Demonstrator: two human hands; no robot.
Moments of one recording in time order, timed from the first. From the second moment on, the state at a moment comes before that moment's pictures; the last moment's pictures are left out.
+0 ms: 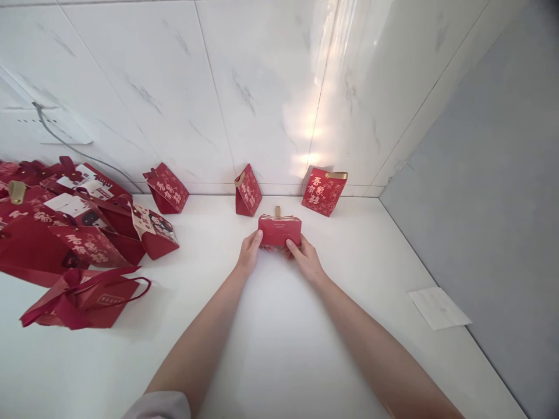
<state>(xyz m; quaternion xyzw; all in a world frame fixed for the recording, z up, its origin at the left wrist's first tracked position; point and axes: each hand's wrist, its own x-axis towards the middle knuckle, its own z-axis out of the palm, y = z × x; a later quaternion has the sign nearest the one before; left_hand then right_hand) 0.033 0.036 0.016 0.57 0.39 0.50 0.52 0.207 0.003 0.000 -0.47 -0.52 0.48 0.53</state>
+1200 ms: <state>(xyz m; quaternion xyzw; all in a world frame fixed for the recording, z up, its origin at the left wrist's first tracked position) 0.029 0.040 0.012 0.58 0.36 0.51 0.53 0.201 -0.016 0.015 -0.43 -0.73 0.15 0.50</state>
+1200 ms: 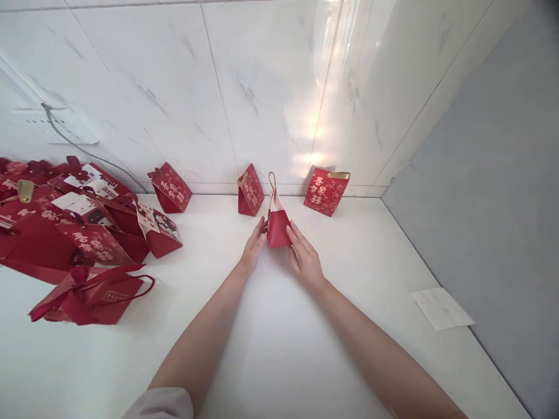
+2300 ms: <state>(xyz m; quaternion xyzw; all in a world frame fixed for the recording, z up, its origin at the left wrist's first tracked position) 0.049 0.014 0.044 0.75 0.46 0.34 0.34 0.203 -0.025 0.060 -0.53 -0.66 0.15 0.51</state>
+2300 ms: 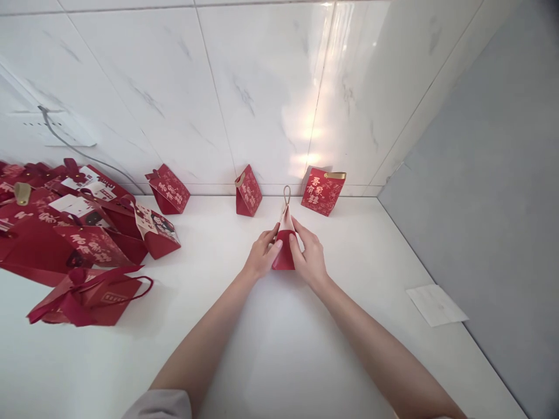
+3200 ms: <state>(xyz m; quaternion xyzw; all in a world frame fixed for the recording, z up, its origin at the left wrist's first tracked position) 0.046 -0.110 0.230 0.81 0.46 0.20 0.32 0.214 -0.145 0.227 -0.63 -0.65 0.08 0.42</state>
